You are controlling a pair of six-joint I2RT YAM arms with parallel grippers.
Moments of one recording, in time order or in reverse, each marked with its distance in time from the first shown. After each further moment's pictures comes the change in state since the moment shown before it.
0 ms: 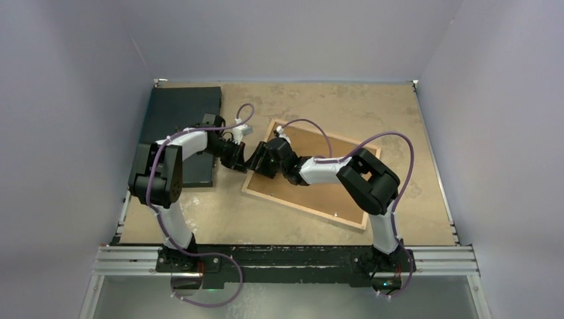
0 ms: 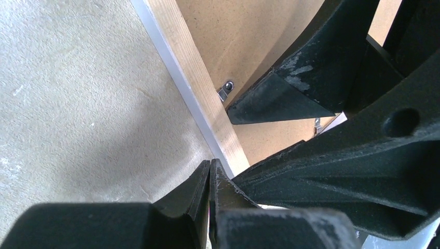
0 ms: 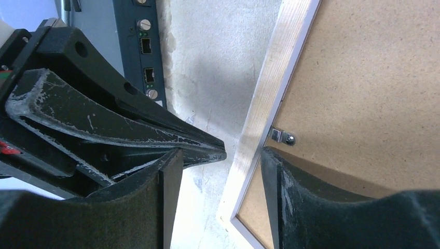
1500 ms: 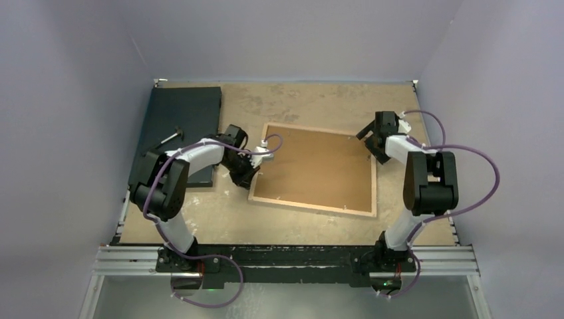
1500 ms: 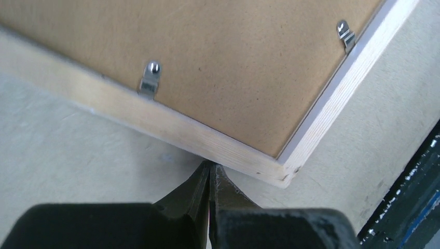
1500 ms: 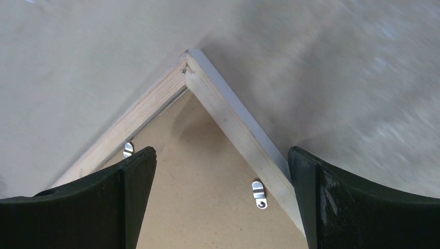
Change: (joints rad) left arm -0.208 -0.102 -0.100 -0.059 -0.240 0.275; right arm -0.859 -0.305 -0.187 -0.483 0.227 -0.269
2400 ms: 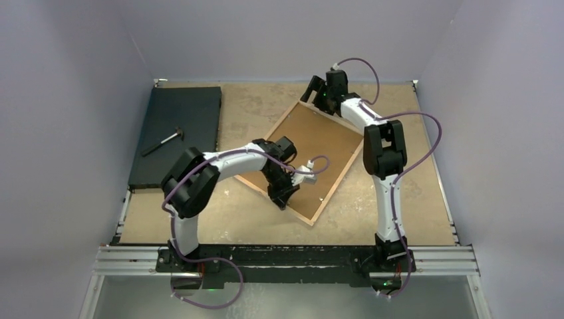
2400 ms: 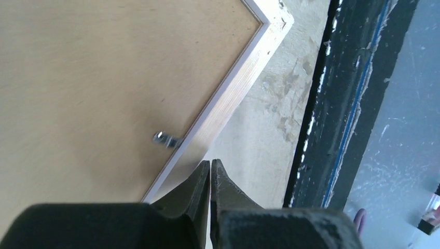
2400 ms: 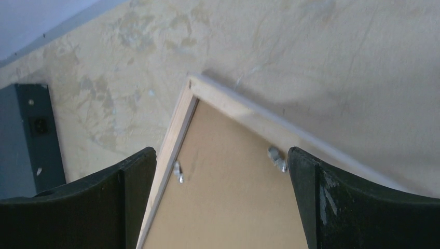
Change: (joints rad) left arm -0.433 0.189 0.249 -0.169 0.137 -0.117; right arm 0.262 0.649 0.949 0.014 -0.326 -0.206
